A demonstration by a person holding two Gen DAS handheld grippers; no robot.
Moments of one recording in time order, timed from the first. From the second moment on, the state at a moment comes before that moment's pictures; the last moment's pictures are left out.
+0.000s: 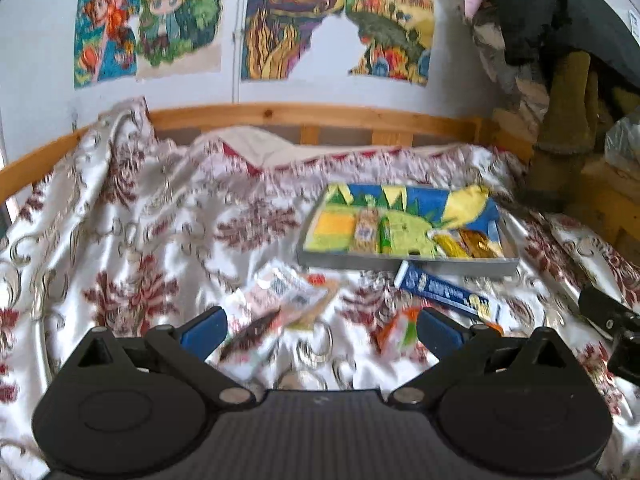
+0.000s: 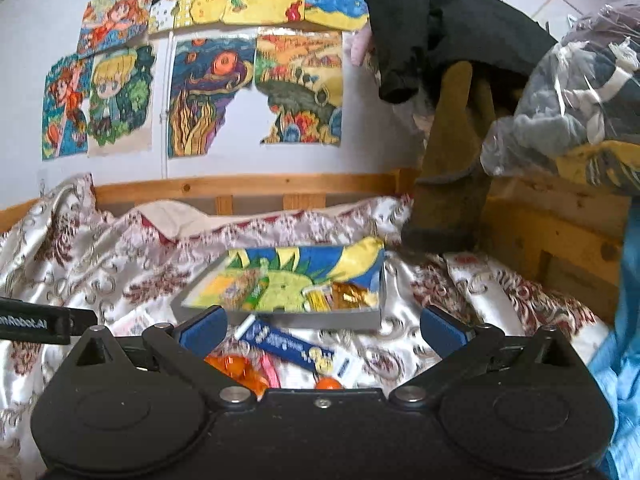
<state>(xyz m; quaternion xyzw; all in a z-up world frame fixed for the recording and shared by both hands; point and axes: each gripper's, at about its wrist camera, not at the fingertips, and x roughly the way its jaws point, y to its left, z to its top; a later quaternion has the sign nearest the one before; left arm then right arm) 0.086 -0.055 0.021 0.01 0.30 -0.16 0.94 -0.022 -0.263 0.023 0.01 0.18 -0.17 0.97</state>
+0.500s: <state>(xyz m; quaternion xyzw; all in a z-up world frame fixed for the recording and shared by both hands) 0.069 -0.061 0.015 0.04 0.31 -0.18 0.93 -0.037 -0.253 0.012 0.01 0.23 -0.20 0.95</state>
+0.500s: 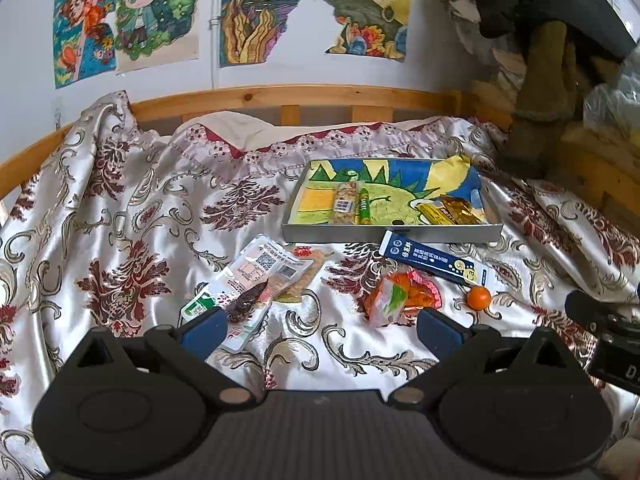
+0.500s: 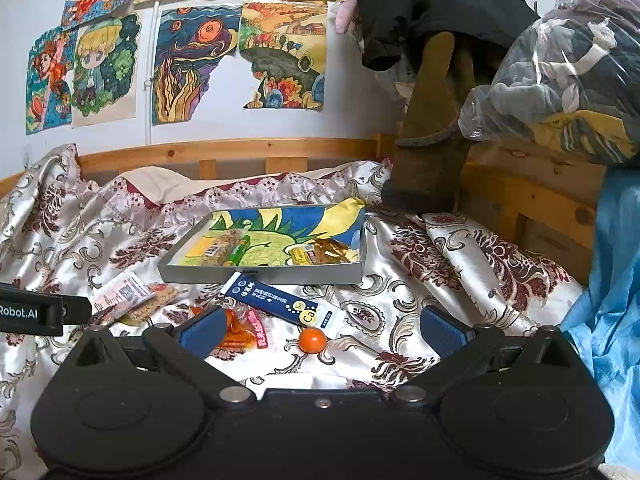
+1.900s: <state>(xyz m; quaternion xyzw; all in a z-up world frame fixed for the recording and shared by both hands) 0.107 -0.082 -0.017 0.08 0.36 -0.17 0.91 -0.002 -0.281 0.000 0.08 0.33 -0.17 0.92</state>
